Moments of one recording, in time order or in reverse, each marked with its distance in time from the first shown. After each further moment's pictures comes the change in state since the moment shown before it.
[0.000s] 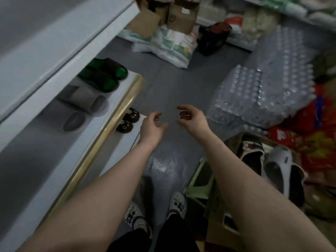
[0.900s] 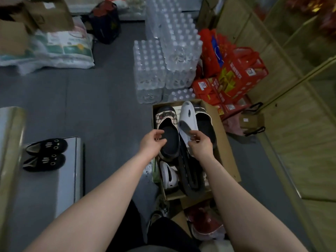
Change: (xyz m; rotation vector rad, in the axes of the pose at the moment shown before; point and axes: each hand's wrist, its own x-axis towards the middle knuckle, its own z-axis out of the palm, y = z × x) left_hand -0.129 0.054 0.273 0.260 -0.694 0.061; right_hand -0.189 0.231 -0.209 0.218 0.579 0.640
